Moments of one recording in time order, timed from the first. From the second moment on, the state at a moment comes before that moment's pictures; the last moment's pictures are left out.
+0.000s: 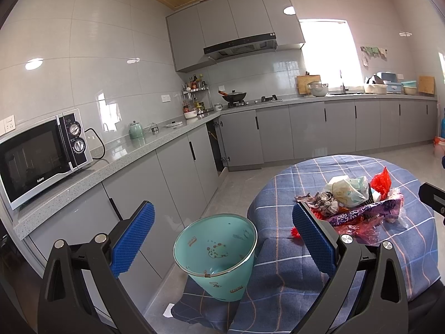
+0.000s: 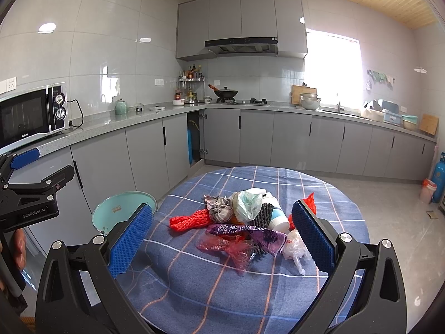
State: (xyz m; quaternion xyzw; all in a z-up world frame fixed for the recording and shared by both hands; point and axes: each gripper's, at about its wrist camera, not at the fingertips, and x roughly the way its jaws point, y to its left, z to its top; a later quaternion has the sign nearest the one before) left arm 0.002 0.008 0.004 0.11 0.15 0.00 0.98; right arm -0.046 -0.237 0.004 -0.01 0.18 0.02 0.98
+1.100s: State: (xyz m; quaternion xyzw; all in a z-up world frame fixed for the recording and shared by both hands) left arm 0.020 -0.002 -0.014 0.12 0.17 -0.02 0.98; right arm -0.023 -0.267 -0.015 0.00 0.17 0.00 0.98
